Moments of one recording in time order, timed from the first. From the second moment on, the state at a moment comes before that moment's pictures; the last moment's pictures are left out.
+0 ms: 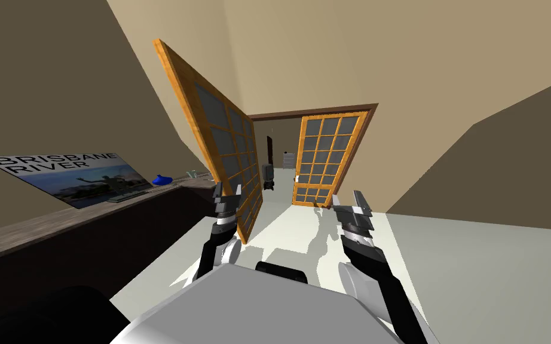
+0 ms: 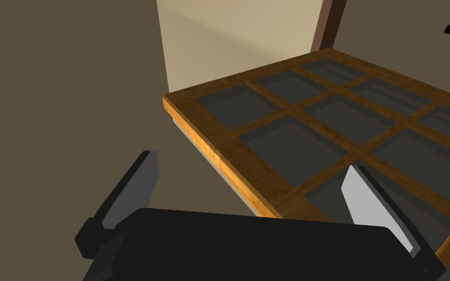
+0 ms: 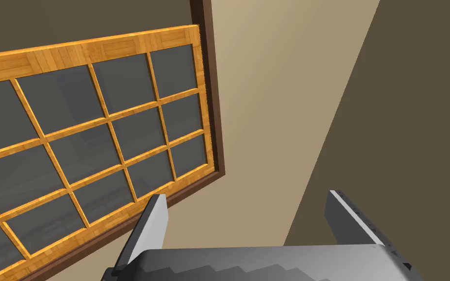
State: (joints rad) arm 0.51 -0.02 -0.01 -2.31 -0.05 -0.41 -0.16
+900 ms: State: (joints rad) arm 0.46 -0.05 -0.04 -2.13 0.00 -0.47 -0.02
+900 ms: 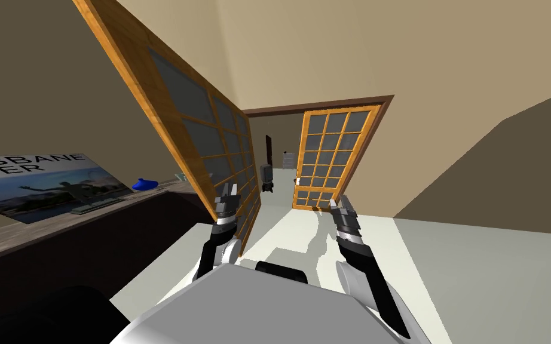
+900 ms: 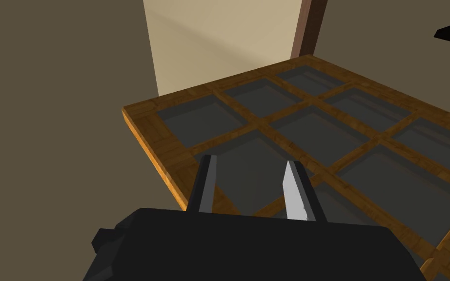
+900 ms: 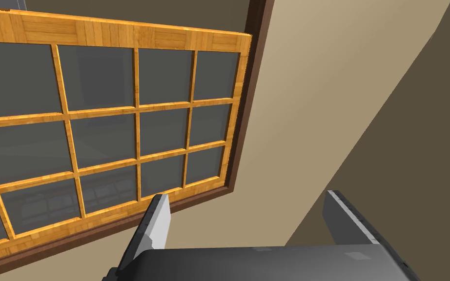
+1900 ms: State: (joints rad) arm 0.40 -0.08 -0.07 -1.94 0.06 -0.53 0.14
